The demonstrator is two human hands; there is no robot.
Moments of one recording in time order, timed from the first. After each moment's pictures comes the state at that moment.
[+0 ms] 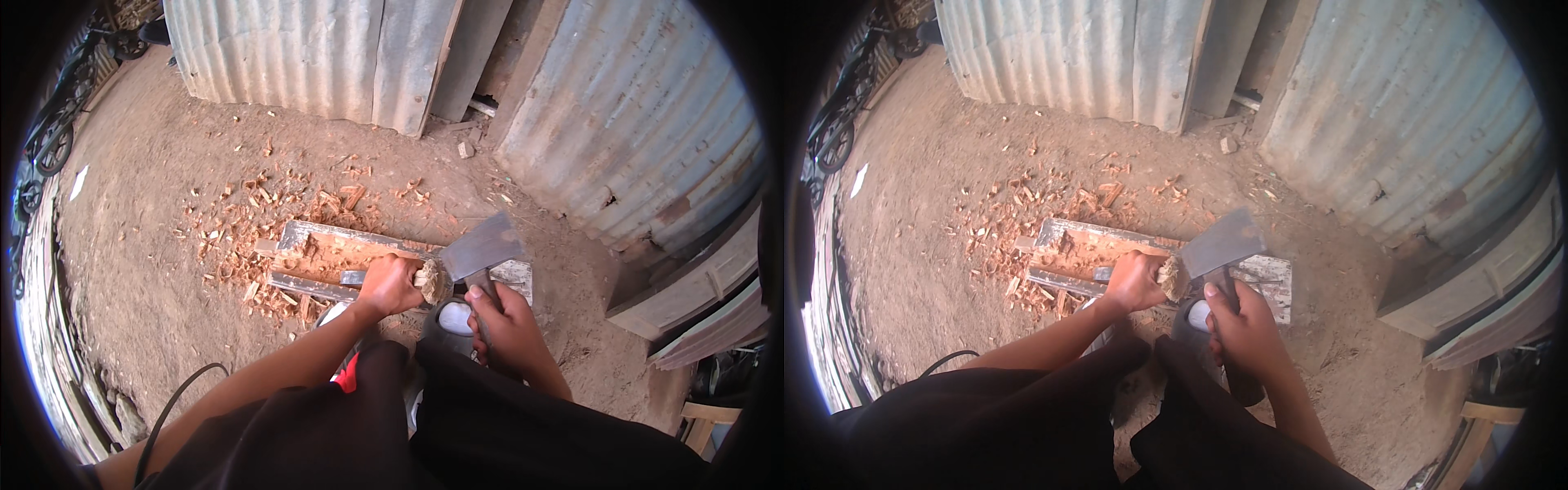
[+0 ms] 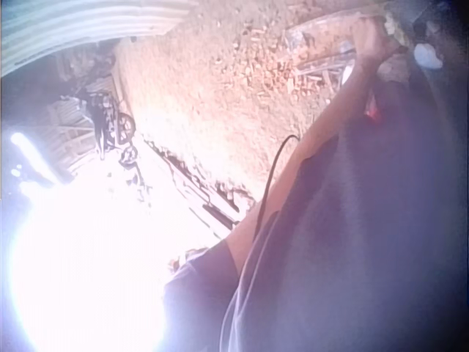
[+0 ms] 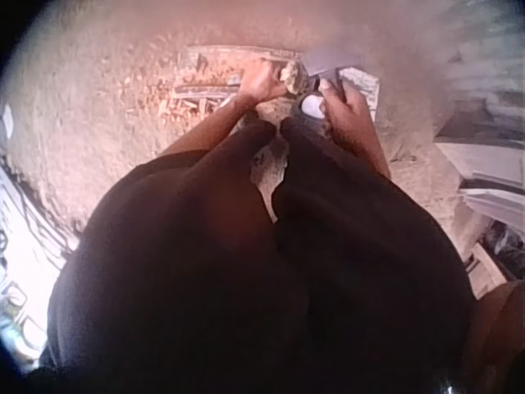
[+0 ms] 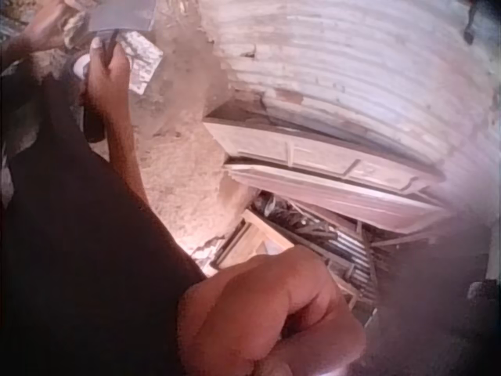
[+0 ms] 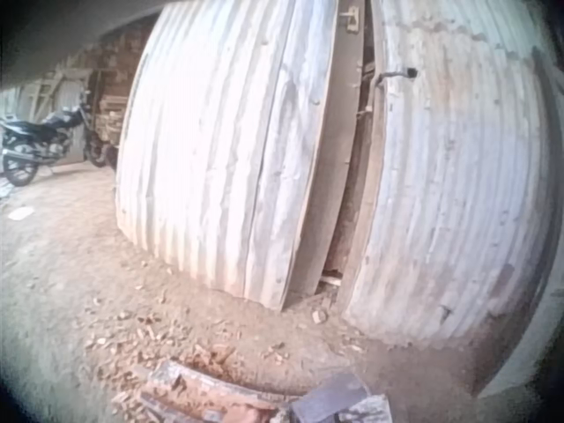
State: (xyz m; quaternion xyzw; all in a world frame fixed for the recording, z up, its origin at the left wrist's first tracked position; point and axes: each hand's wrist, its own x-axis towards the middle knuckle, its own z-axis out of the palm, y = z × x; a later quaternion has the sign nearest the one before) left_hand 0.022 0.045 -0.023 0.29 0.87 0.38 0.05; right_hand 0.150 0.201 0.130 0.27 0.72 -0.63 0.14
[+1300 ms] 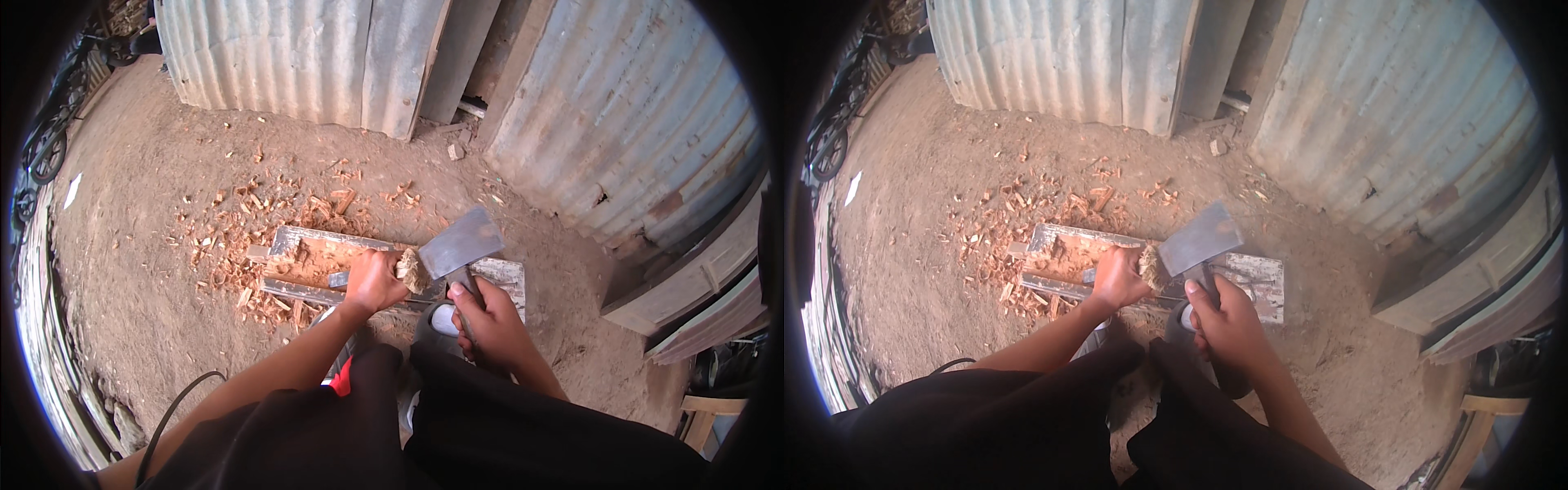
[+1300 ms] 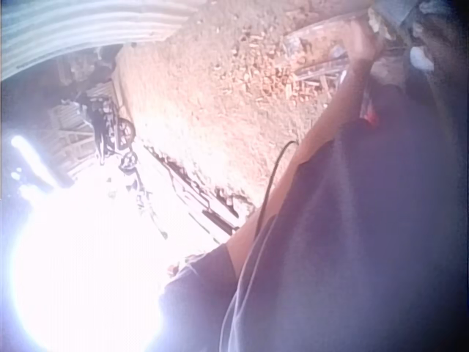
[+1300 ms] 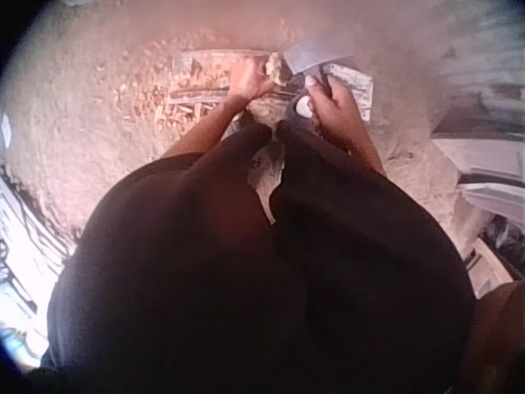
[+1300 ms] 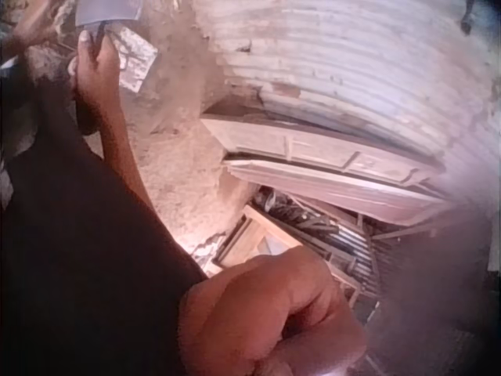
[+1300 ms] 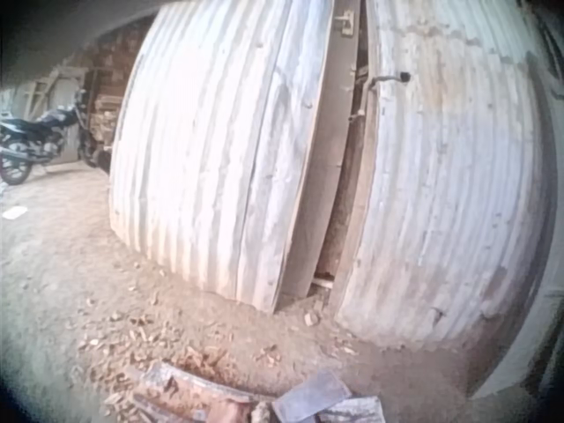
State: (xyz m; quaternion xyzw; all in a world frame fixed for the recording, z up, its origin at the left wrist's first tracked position) left_hand 0.018 0.037 -0.006 0.24 0.88 0.40 0.05; right_hand 0.142 0.193 0.124 0.25 0.73 -0.63 0.12
